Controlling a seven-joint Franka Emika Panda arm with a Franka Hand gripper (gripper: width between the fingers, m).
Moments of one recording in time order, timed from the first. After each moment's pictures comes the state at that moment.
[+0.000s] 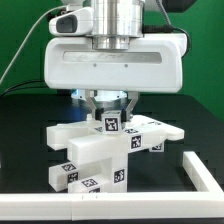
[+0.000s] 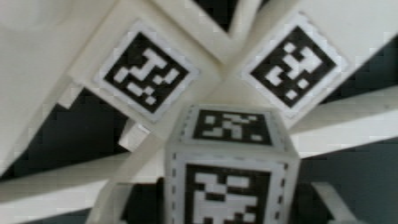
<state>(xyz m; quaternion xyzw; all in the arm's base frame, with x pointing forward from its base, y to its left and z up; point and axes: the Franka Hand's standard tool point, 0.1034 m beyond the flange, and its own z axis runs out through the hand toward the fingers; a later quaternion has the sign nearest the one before) 0.611 -0.004 0.123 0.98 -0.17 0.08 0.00</state>
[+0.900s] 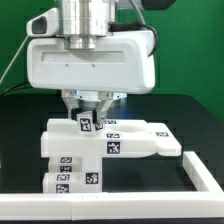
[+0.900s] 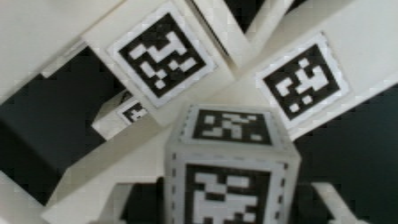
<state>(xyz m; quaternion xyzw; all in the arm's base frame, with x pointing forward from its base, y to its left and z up) 0.613 -0.045 0.123 0.94 -0.33 0.07 -0.02</state>
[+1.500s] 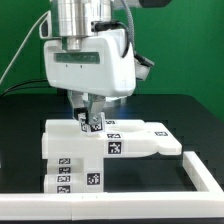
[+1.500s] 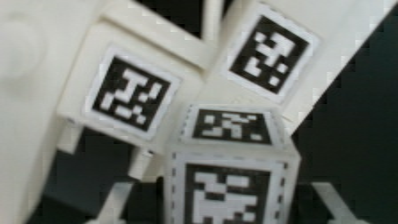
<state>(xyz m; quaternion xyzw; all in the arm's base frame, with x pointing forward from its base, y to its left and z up) 0.612 -0.042 0.122 0.83 -0.55 0.05 -0.04</state>
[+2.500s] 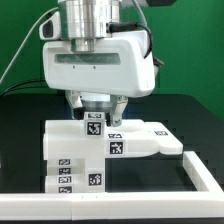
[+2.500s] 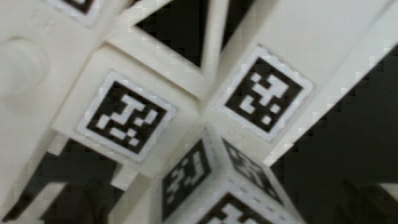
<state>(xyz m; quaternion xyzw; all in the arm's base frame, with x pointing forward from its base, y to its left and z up) 0.612 -0.031 0.121 0.92 -0.38 0.05 -0.03</state>
